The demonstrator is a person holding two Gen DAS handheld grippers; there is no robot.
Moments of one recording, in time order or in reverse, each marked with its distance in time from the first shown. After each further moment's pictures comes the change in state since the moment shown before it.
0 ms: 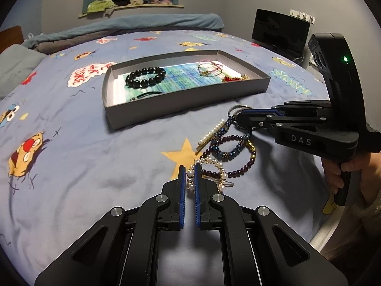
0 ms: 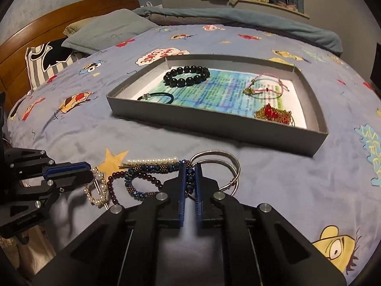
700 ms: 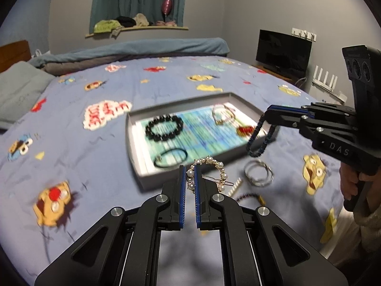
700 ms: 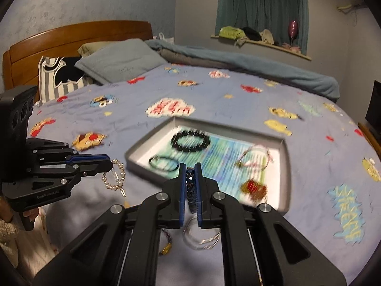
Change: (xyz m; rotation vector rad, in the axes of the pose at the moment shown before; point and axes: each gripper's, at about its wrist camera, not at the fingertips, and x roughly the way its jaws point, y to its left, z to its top) left arm -0.026 0.028 0.068 0.005 -0.131 0.038; right arm -0.065 0.012 0.062 -0.105 -0.223 -0.030
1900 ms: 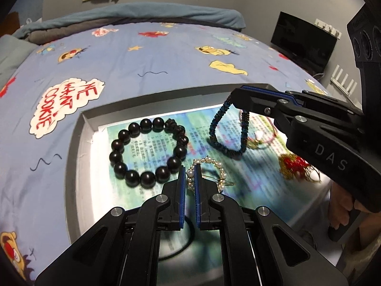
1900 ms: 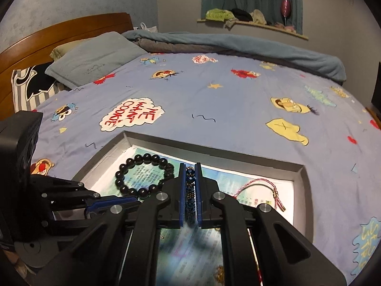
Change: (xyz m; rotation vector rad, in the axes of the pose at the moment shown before) left arm 0.172 0.017 0.055 -0.107 0.206 -0.032; right arm 0.157 -0.073 0.045 0.098 0.098 -0.007
